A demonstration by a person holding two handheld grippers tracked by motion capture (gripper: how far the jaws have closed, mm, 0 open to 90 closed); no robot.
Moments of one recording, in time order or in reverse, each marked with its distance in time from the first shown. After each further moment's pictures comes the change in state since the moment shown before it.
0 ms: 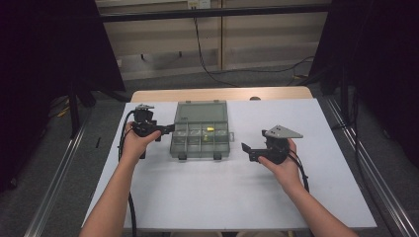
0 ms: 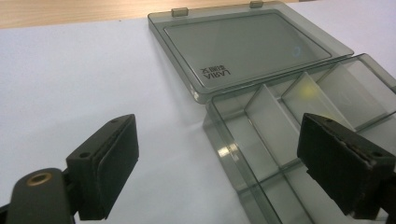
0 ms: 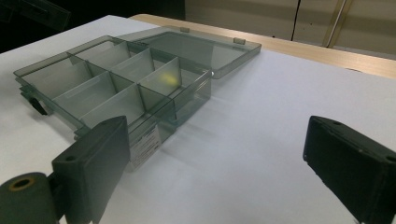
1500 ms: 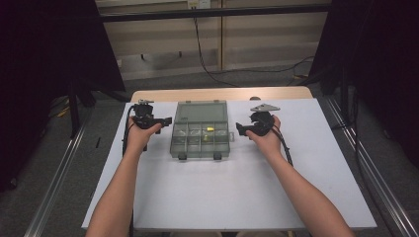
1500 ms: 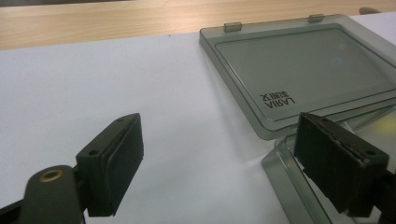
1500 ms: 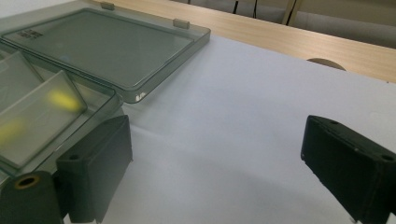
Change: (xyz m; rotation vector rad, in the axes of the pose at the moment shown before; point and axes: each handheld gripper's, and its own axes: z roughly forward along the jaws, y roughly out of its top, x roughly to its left) left arm 0.022 0.012 0.027 -0.018 0.130 -0.019; right arm -0.037 0.029 0.089 0.156 -0.167 0.022
